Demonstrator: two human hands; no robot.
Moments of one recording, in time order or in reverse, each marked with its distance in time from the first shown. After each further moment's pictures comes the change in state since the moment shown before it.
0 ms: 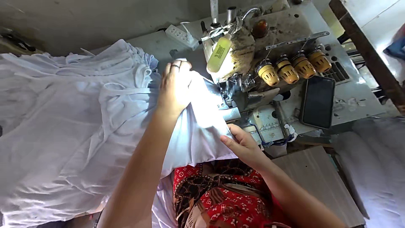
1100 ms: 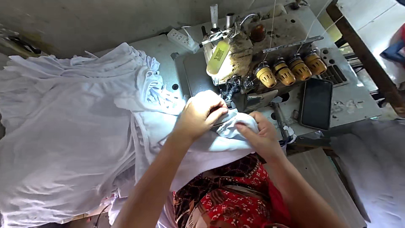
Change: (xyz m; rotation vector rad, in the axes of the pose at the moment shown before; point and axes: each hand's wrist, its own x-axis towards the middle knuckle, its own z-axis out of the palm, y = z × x) left_hand -0.041 0.047 0.005 -0.531 -0.088 0.236; right_hand 0.005 -0.014 -0.029 -0.213 0.350 -0.019
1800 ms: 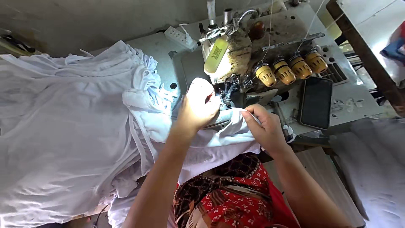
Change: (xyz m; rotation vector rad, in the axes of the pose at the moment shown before) left_hand 0.013 -0.009 0.011 0.062 0.187 -0.128; right_hand 0.021 0.009 -0.019 -0.432 -0.015 -0.253
